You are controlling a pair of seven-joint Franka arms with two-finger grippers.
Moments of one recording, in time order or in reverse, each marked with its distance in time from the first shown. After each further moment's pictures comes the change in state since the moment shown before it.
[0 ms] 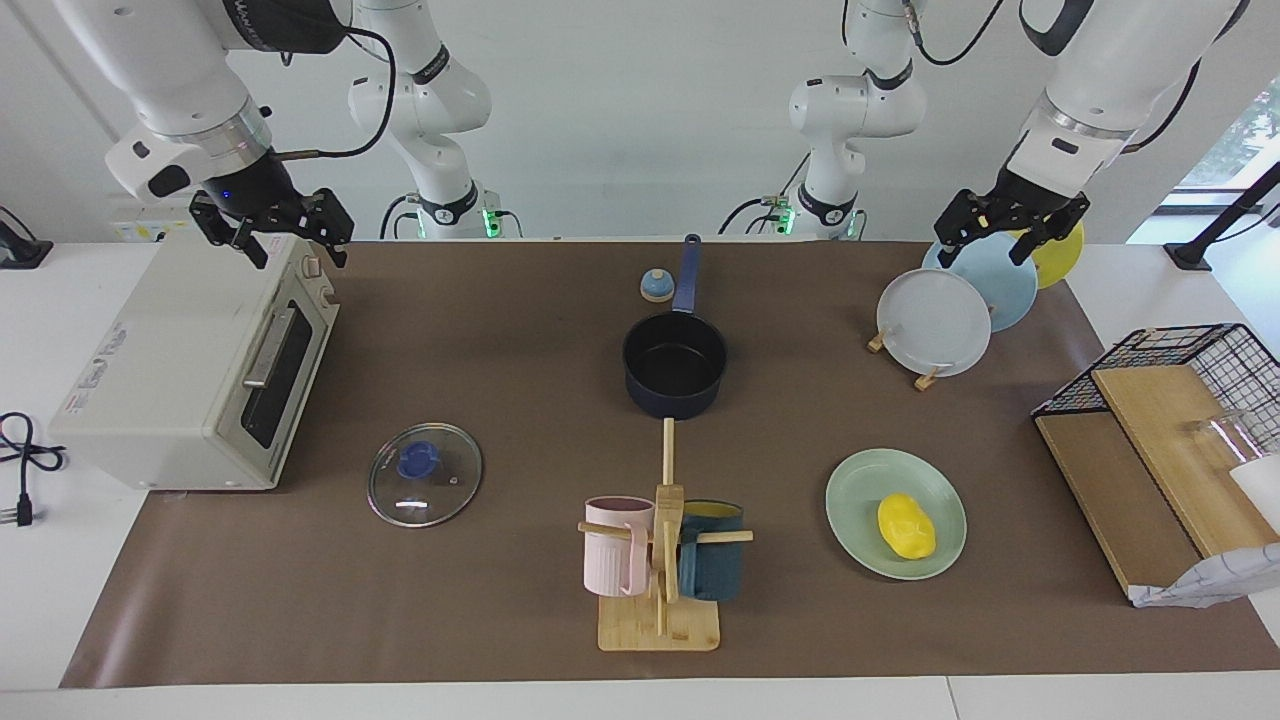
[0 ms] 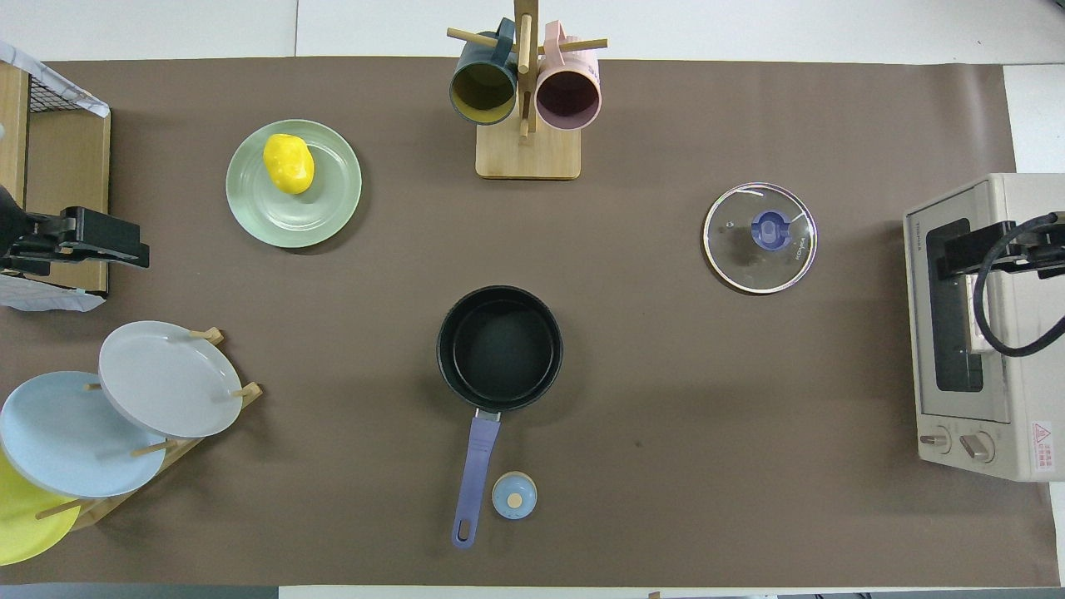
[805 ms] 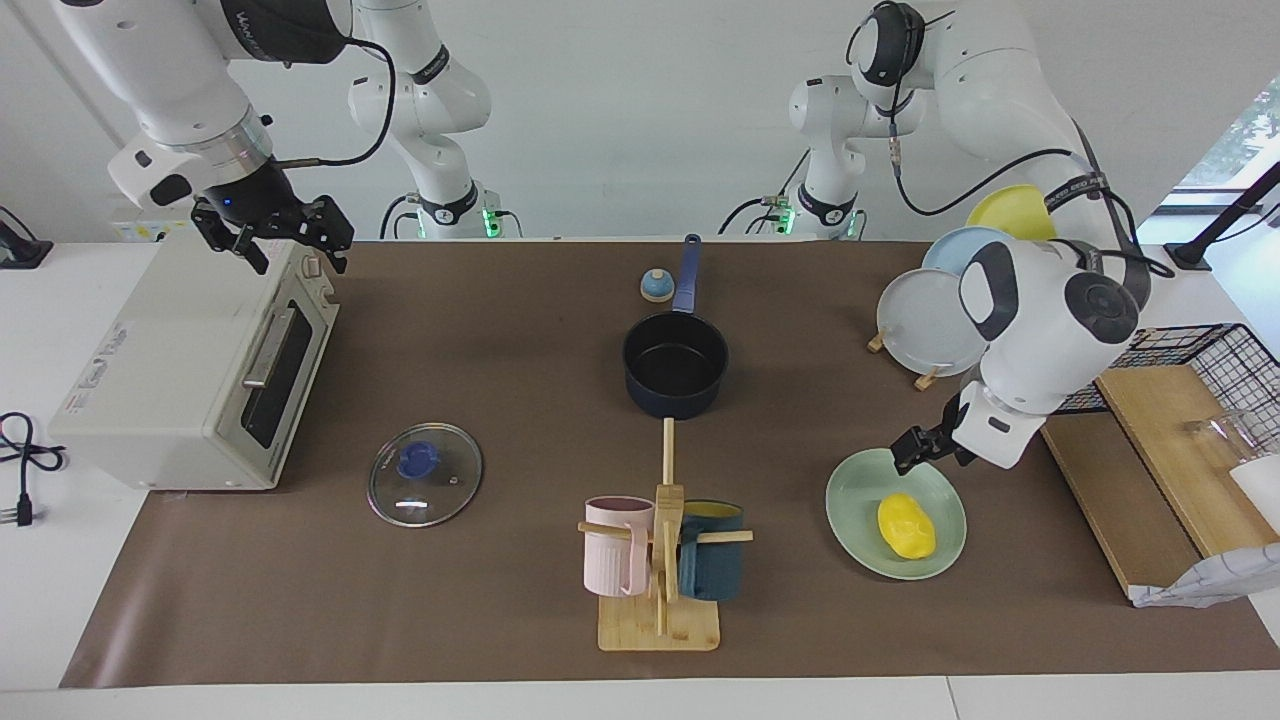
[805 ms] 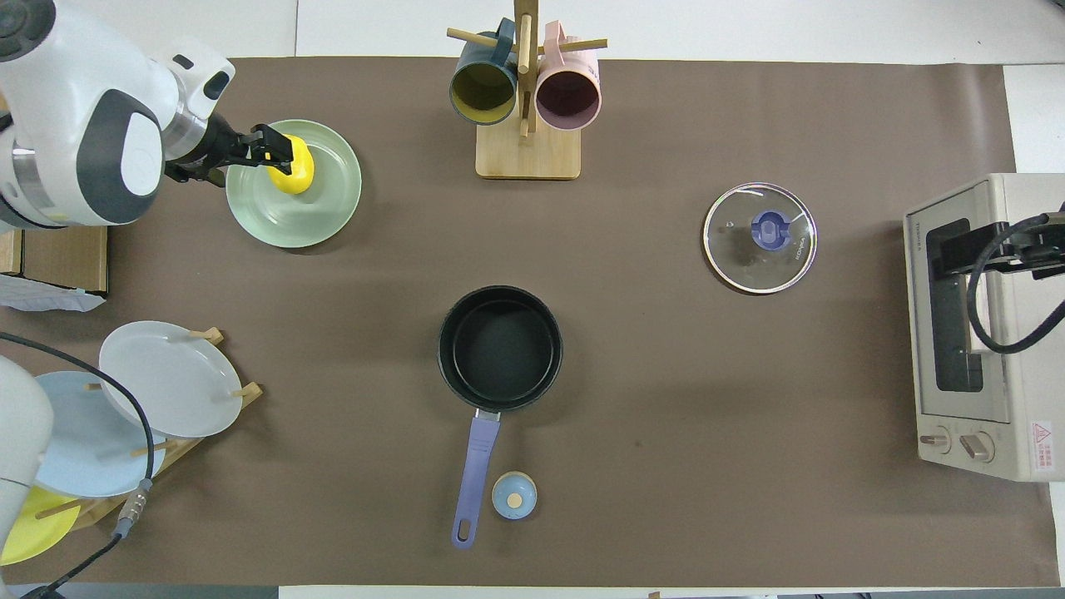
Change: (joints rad) left arm -0.027 0.547 -0.005 0.140 -0.034 0.443 -0.104; right arm -0.002 0.000 -0.001 -0.022 -0.001 0.017 0.000
